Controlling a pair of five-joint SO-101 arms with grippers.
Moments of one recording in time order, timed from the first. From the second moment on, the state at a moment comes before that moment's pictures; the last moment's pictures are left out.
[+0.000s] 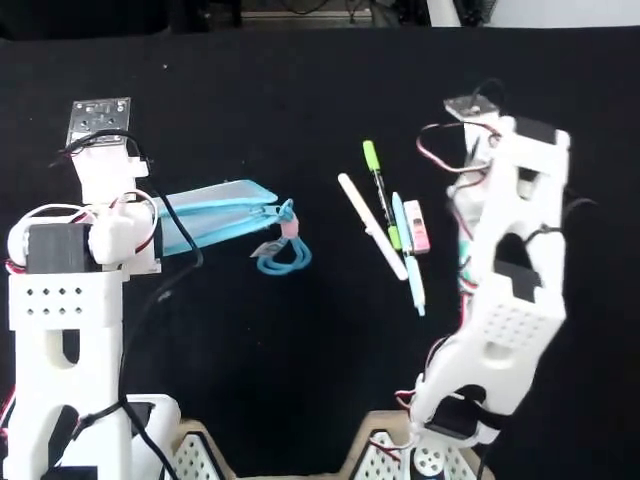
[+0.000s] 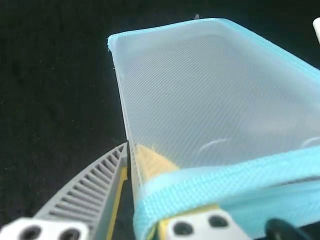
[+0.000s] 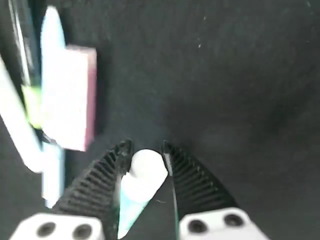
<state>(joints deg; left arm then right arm) -7.5 -37.5 20.7 88.1 -0.1 20.6 31.4 -16.9 82.1 42.7</state>
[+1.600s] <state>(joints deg) -7.5 -37.6 21.8 87.4 -0.1 61.7 32.8 -15.8 90.9 31.9</state>
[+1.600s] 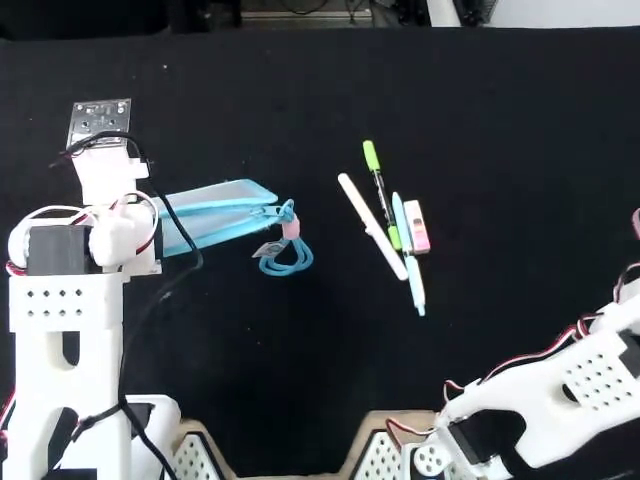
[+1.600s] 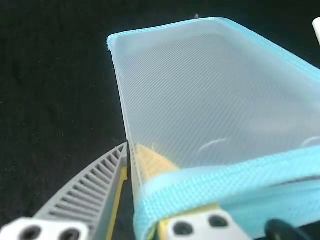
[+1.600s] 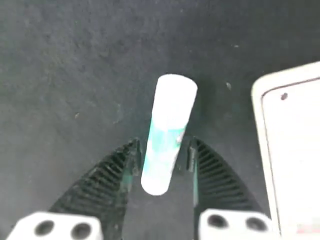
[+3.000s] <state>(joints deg) -7.5 -37.6 21.8 87.4 -0.1 32.4 8.0 31.1 47.2 56.8</state>
